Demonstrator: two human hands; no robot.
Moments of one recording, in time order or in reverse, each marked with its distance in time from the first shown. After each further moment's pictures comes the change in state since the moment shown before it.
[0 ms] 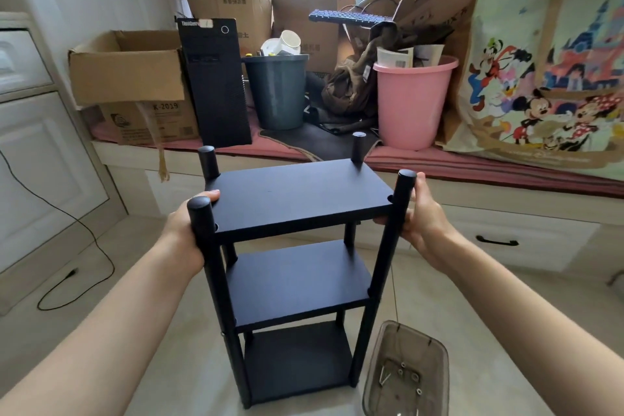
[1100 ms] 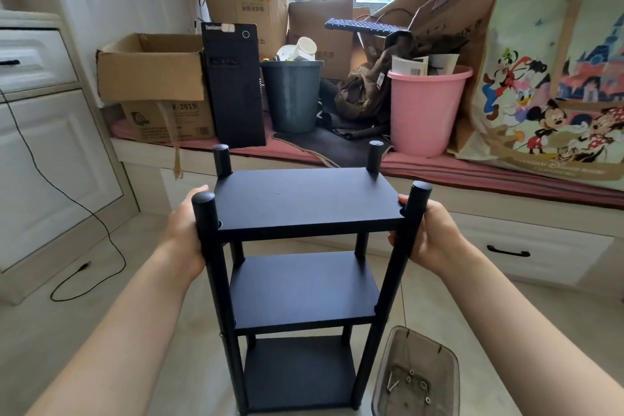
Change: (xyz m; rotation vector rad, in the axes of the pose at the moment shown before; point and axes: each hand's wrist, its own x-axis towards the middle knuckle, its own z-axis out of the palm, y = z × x) left_hand -0.014 0.000 -0.031 -0.024 -0.090 0.131; right_hand -0.007 0.012 0.015 0.264 -0.129 0.183
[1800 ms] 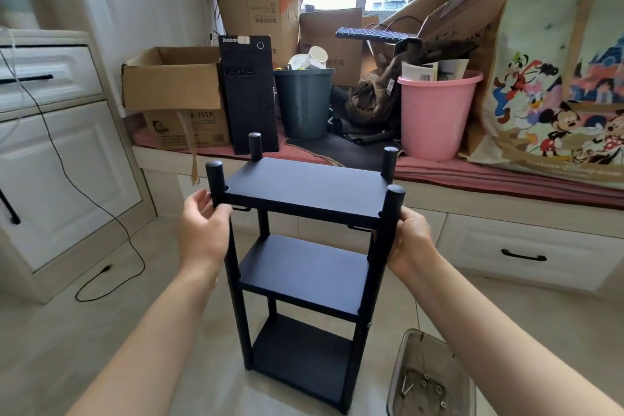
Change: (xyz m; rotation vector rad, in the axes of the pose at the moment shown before) left_hand -0.013 -0.011 -0.008 0.367 0.302 0.429; right_hand -0.026 0.029 0.059 0.152 0.088 -0.083
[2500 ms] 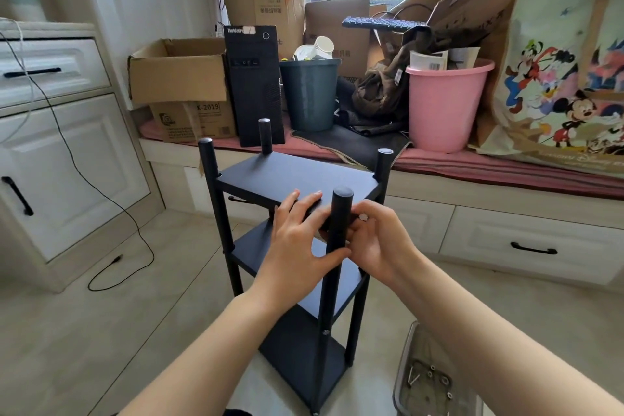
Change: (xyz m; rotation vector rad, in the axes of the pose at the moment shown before) left_hand -0.071 -0.012 0.046 0.487 -0.534 0.689; right_hand -0.015 0.027 0.020 -0.005 -0.476 0.112
